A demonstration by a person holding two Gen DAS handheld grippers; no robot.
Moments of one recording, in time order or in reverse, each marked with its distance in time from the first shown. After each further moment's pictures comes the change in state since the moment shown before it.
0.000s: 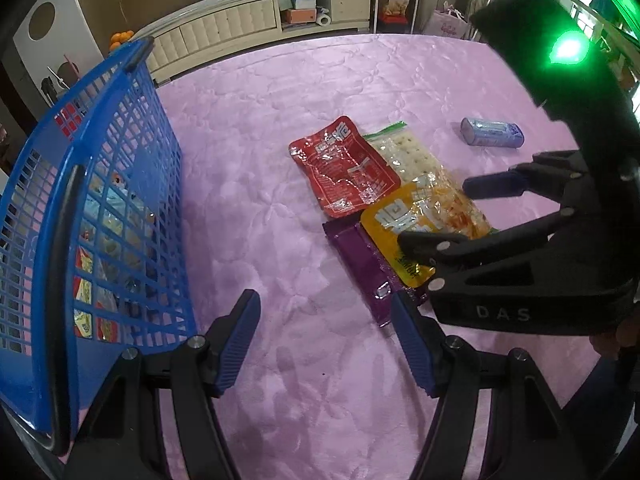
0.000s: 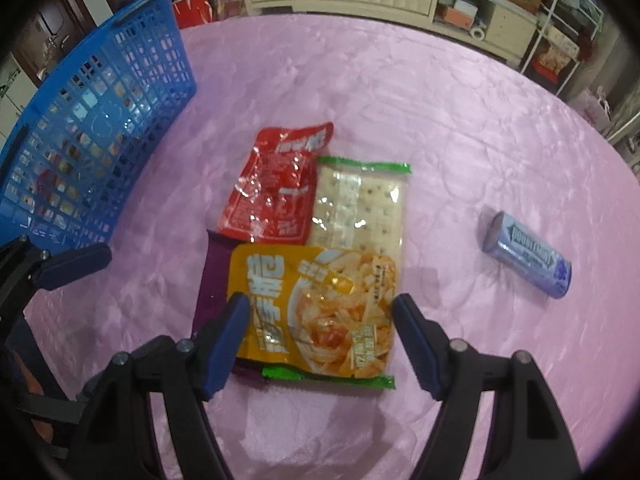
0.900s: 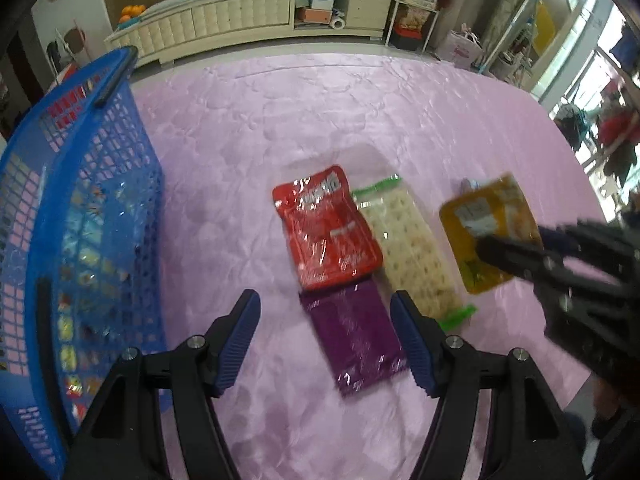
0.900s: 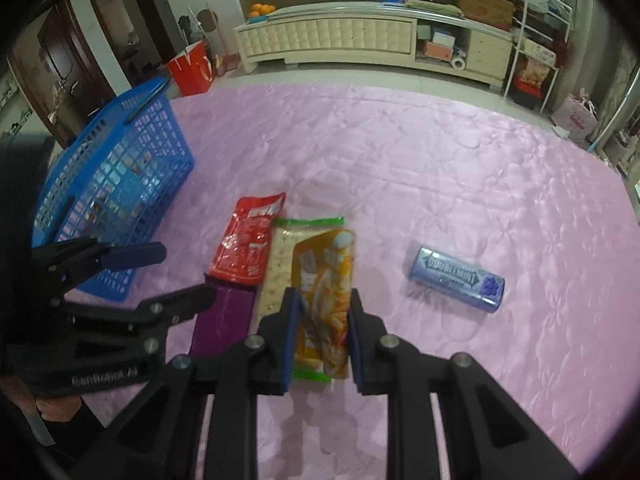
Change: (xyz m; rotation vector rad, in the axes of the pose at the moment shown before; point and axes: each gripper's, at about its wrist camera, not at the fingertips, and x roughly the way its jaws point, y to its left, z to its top) left arm 0.008 0.002 0.057 -0.142 0.007 -0.086; right arm -0.063 -0.033 -0.008 0.075 -0.184 0.047
